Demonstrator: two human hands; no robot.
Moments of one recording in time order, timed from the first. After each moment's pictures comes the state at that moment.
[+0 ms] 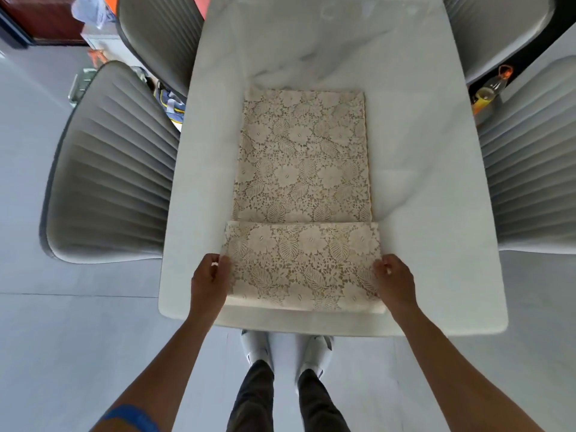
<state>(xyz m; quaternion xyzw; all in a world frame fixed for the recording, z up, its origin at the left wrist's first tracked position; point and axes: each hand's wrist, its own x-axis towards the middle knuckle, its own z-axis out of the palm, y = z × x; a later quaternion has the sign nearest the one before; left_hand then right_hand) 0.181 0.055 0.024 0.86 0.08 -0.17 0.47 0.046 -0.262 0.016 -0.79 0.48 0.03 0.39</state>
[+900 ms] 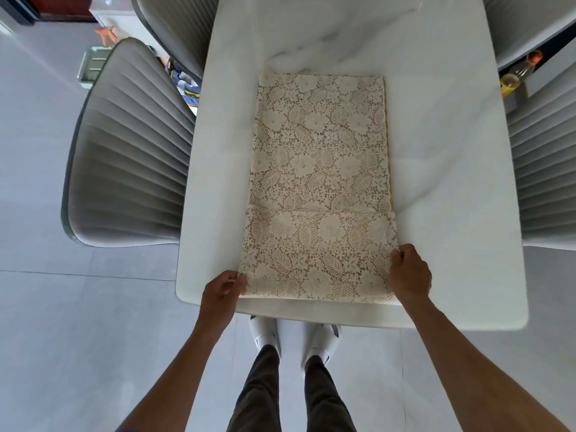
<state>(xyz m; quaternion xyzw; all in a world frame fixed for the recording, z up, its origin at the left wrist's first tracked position) 0.150 0.091 0.019 0.84 0.10 -0.26 0.47 0.057 -0.255 0.003 -0.83 0.48 0.07 0.26</state>
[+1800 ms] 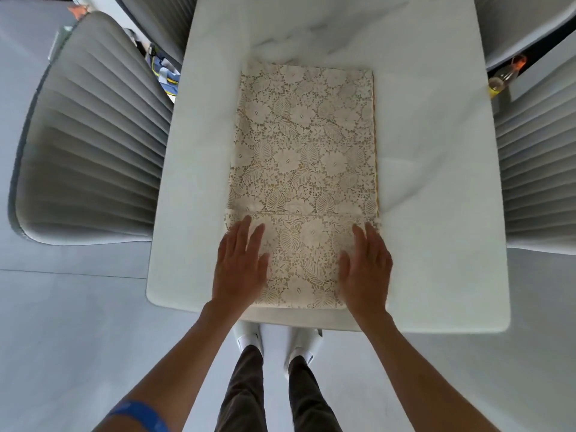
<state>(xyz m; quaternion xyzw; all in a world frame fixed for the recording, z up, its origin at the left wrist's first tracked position) 0.171 0.008 0.007 0.95 -0.25 -0.06 0.17 0.066 -0.202 0.003 -0.94 0.30 -0.03 0.15</state>
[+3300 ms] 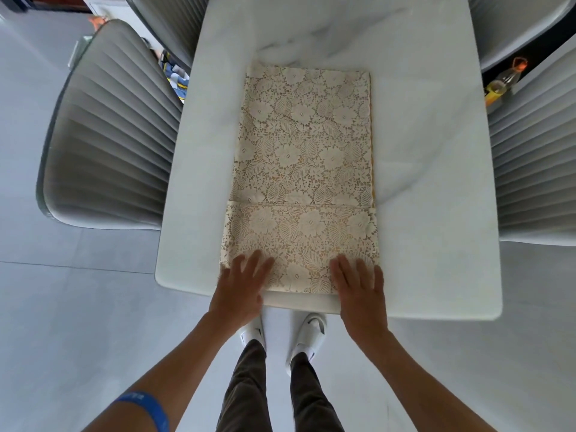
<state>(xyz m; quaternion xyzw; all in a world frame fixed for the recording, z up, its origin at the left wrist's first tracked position) 0.119 0.040 0.022 0.92 -0.36 -0.18 0.00 -0.005 -0.187 0.014 -0.99 0.09 0.11 -0.03</state>
